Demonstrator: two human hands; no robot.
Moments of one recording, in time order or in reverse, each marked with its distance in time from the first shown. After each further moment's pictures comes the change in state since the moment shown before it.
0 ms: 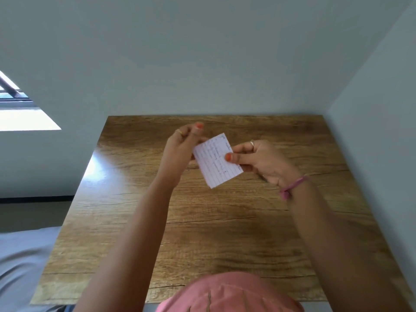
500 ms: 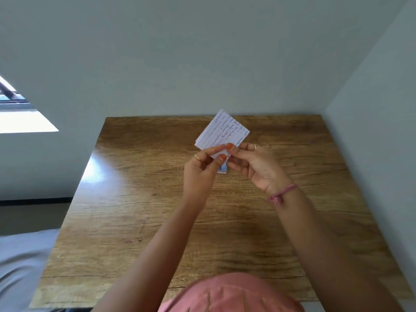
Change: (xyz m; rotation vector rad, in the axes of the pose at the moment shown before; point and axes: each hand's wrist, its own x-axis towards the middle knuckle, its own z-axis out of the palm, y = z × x) left_hand -0.037 -0.024 0.047 -0.303 0.035 0.025; right_hand -0.005 0.006 0.019 0.485 0.173 0.065
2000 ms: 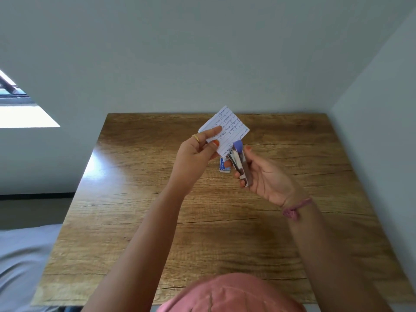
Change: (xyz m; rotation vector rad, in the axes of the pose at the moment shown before) left_hand 0.030 0.029 -0.020 0.184 -0.093 -0.067; right_hand -0.006 0.014 -0.021 0.026 -0.361 0.072
